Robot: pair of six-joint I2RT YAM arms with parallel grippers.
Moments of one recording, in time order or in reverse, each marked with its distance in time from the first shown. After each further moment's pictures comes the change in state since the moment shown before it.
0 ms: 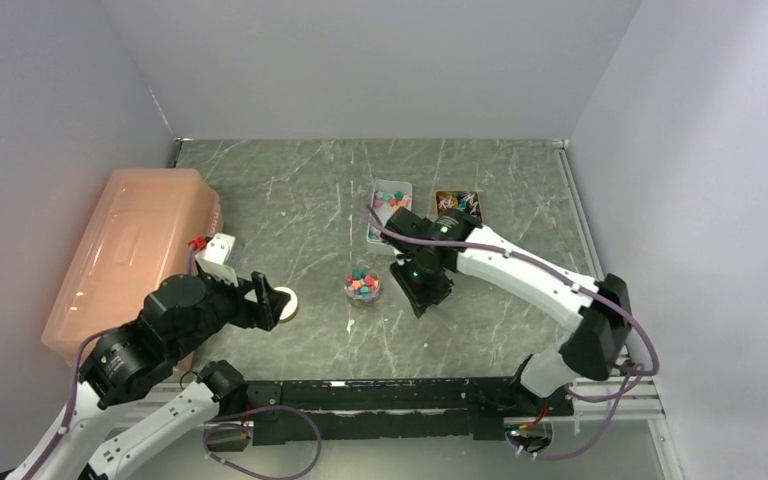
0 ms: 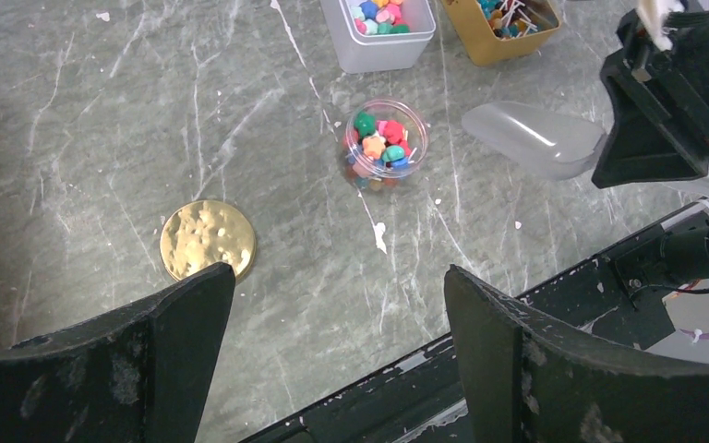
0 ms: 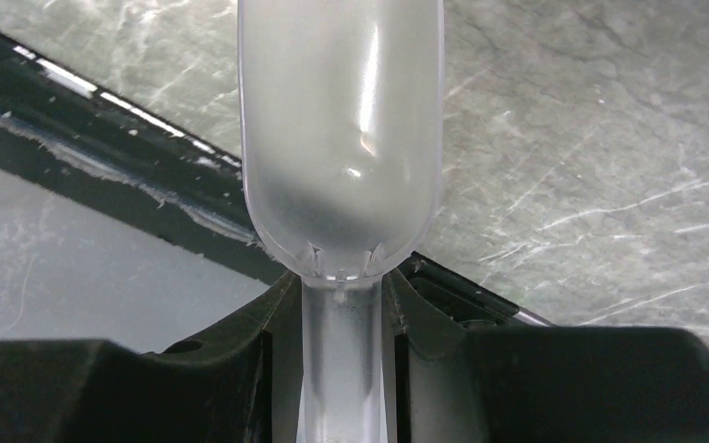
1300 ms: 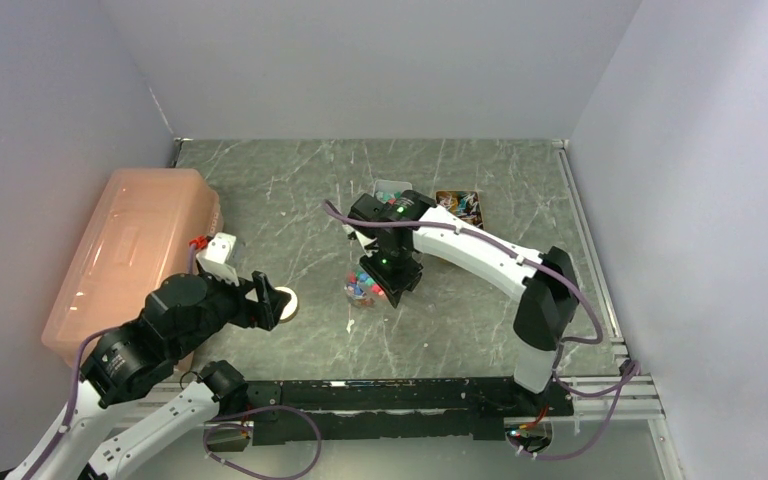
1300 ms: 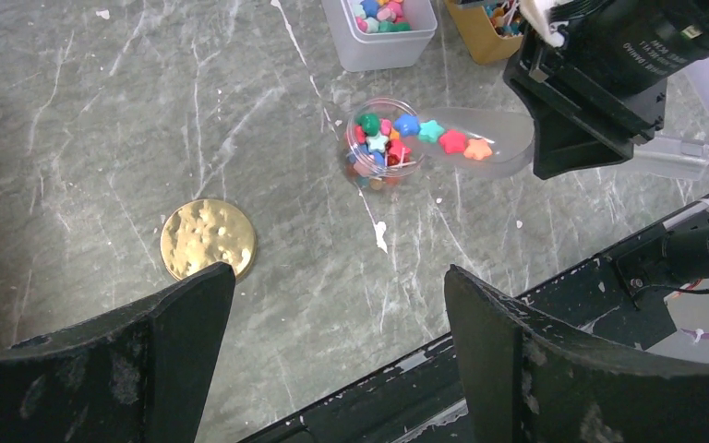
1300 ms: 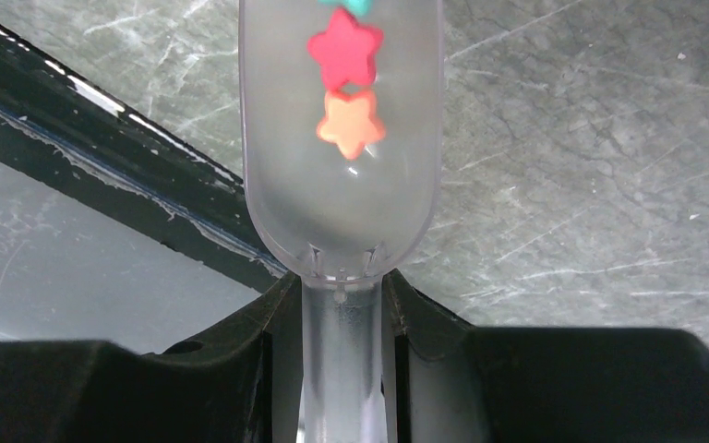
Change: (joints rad) left arm 0.000 0.008 0.000 0.000 -0.001 0.000; right arm 0.009 0.226 0.210 -0.030 -0.036 -0.136
